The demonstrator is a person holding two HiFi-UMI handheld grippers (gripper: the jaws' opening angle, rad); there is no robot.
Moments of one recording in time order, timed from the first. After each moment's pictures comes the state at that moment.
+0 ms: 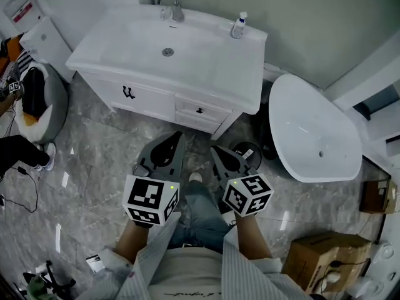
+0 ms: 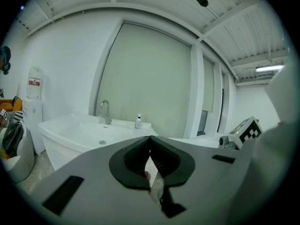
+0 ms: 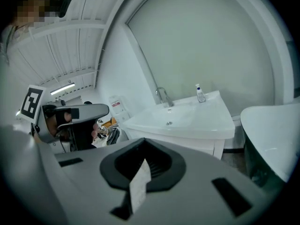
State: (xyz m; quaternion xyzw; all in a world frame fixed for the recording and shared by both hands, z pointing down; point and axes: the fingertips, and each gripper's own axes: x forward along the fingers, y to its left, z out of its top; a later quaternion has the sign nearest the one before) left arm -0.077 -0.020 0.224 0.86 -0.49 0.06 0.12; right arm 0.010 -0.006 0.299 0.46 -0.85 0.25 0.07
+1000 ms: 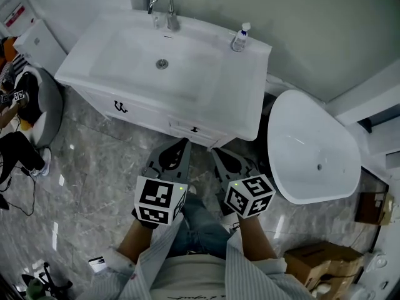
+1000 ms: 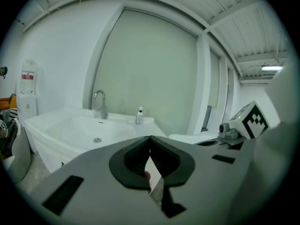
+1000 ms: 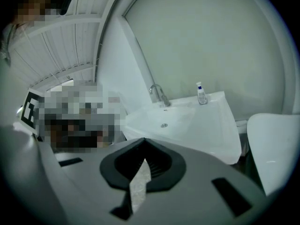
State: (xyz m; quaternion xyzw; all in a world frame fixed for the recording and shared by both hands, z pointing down) left arm -0.039 -0.125 0.262 0.85 -0.49 0.10 0.15; right arm 0.036 -0.113 0.307 0.44 -0.86 0.25 0.10
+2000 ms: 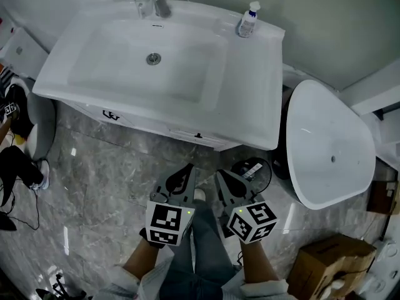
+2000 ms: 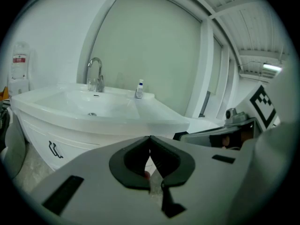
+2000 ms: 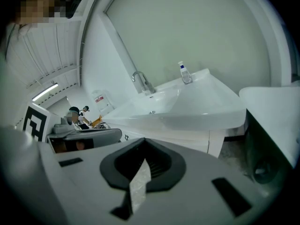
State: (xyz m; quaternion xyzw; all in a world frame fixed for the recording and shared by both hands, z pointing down) left arm -0.030 -0.145 0.403 0.86 -0.45 0.17 0.20; right arm 0.041 -0.126 0.414 0.49 -0.81 0.32 0.09
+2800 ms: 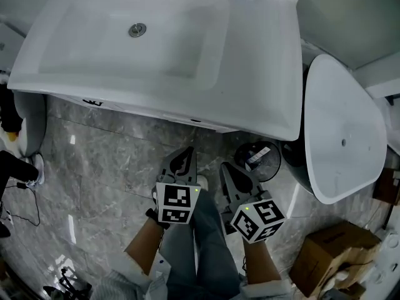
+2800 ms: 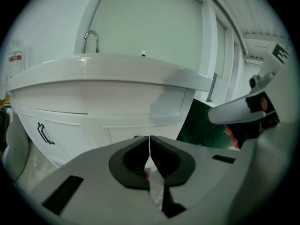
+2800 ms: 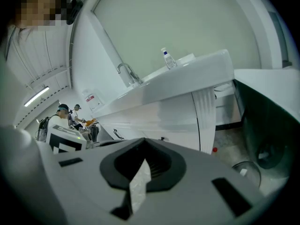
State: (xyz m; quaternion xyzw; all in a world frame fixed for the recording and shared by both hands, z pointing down) left arm -0.010 -0.174 0.557 0.83 -0.46 0.24 0.20; right arm 0.065 -0.133 0.506 0.51 -0.78 0.35 0.09
